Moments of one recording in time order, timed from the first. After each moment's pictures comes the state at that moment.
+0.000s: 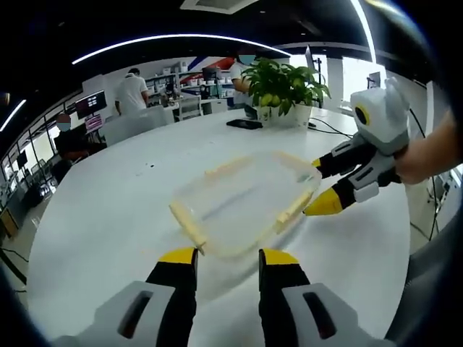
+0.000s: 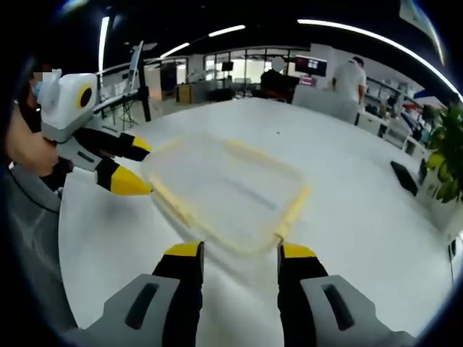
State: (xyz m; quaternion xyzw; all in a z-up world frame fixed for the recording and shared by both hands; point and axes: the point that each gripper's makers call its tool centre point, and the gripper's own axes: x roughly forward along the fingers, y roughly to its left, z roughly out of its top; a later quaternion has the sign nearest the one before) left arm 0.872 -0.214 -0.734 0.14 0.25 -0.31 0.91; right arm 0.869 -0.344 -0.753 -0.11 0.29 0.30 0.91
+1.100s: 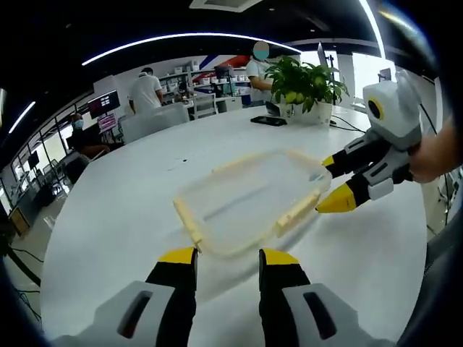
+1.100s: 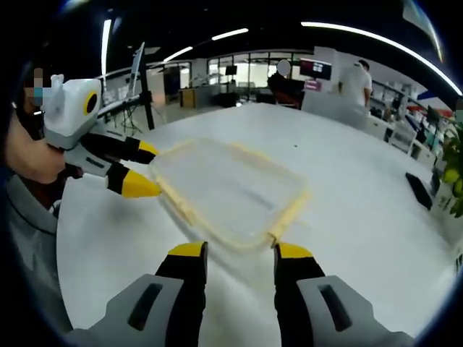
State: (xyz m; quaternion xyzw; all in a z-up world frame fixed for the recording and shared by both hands) left arm 0.907 -0.151 -0.734 0.15 0.25 -0.26 0.92; right arm 0.899 -0.283 -0.748 -0.10 0.28 0.31 0.91
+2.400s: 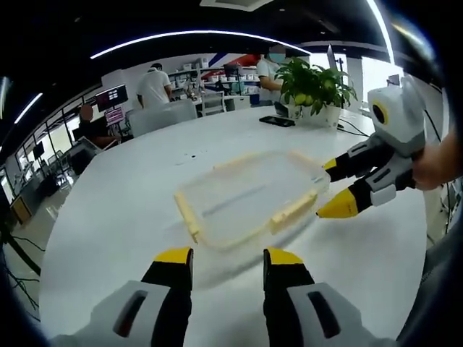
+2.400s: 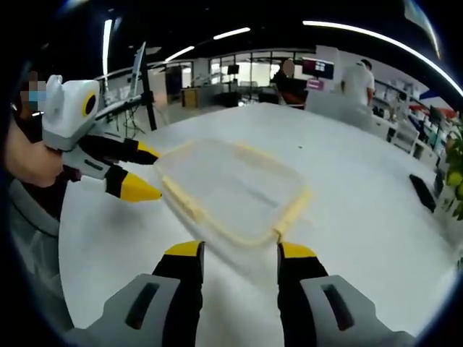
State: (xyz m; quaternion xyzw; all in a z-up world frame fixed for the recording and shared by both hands) left arm 0.900 -0.142 -0.733 0.13 0.26 -0.24 0.93; right arm 0.894 -0.276 -0.745 -0.09 0.28 0.31 0.90
